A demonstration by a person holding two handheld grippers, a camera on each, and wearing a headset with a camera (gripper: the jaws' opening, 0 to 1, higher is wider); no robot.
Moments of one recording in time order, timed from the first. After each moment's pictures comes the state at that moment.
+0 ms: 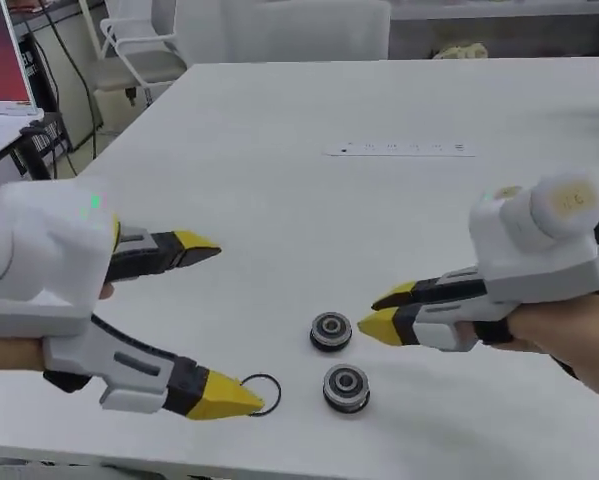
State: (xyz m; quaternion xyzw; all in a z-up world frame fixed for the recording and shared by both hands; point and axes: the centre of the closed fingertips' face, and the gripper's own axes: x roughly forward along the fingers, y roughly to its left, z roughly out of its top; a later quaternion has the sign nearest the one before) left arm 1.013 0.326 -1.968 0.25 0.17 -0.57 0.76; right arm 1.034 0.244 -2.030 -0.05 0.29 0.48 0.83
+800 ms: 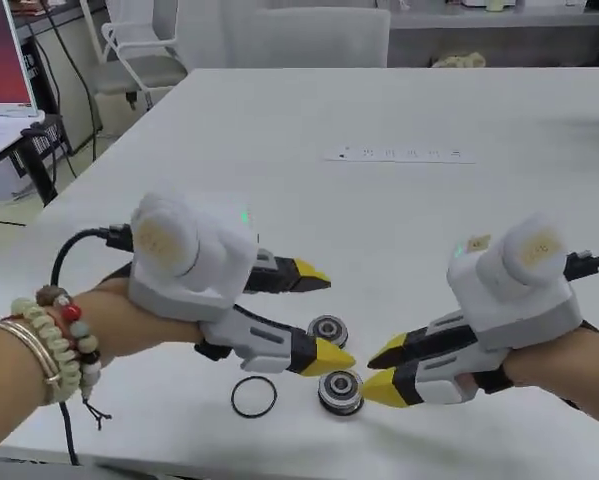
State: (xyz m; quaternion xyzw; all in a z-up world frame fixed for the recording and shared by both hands) left arm 1.024 0.254 -2.017 0.21 0.17 -0.62 0.73; right arm 1.000 0.246 -2.072 -0.10 0.34 0.53 0.77
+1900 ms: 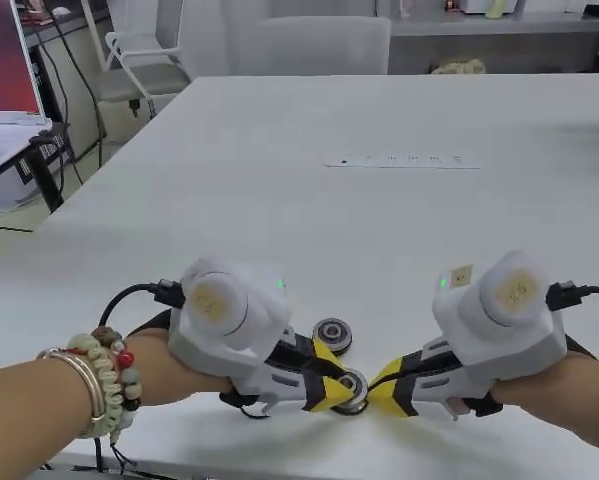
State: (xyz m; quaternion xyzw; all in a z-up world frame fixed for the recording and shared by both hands) left arm 1.000 0.256 -2.060 0.23 0.22 -0.63 0.71; right arm 0.997 0.249 -2.085 -0.15 0.33 0.51 0.78
